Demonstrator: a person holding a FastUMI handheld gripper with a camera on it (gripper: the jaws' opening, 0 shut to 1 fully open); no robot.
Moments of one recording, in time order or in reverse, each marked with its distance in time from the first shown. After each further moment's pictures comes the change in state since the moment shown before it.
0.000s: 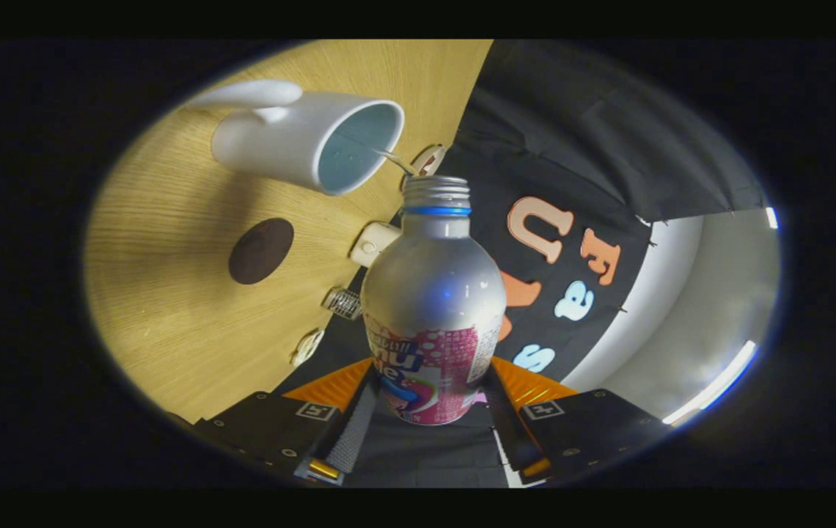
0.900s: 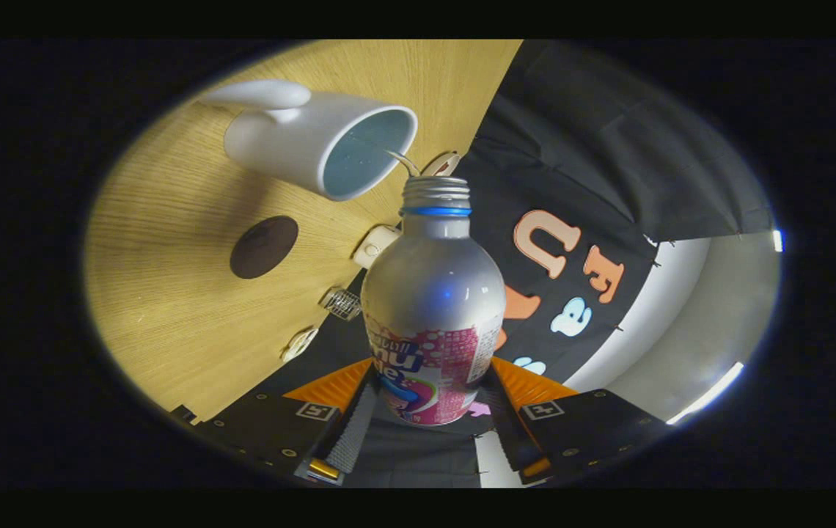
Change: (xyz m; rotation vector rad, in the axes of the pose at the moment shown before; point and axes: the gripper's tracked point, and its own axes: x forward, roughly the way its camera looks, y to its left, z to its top) arm 0.000 -0.011 0.007 -0.088 -0.035 0.017
